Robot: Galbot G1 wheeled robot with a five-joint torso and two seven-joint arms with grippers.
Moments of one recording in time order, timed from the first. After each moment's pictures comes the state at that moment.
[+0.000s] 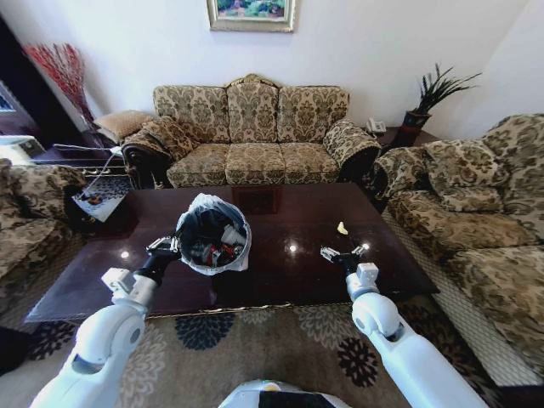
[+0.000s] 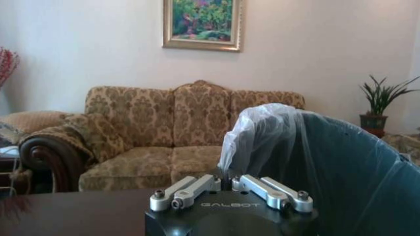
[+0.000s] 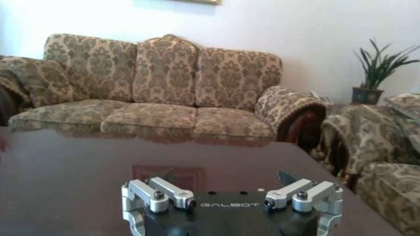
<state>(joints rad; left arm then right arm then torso) 1.54 -1.10 -0.82 -2.29 -0.57 0.24 -0.02 -1.19 1.00 0.23 2.01 0.48 -0.25 0.42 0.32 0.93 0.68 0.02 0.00</state>
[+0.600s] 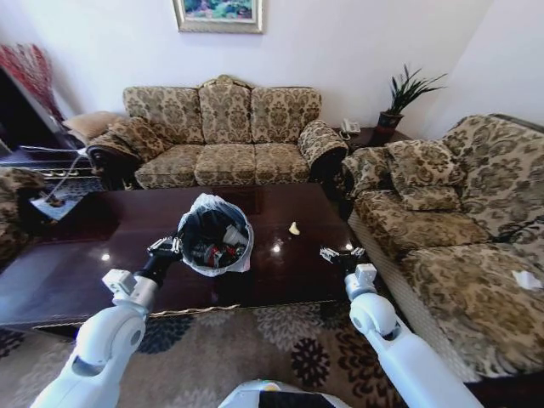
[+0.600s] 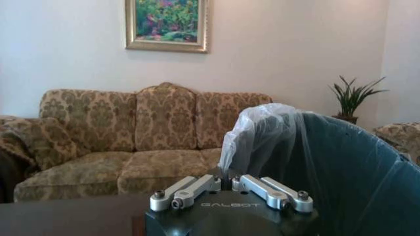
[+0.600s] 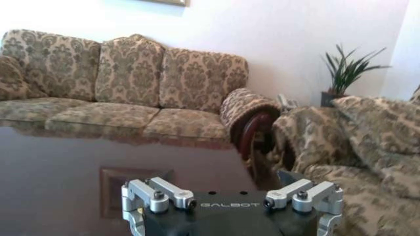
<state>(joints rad) 1.55 -1.11 -0.82 -2.30 -0.55 0.23 -0.01 -1.17 1.01 0.21 1.96 0.41 -0.21 0.42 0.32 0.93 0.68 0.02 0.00</state>
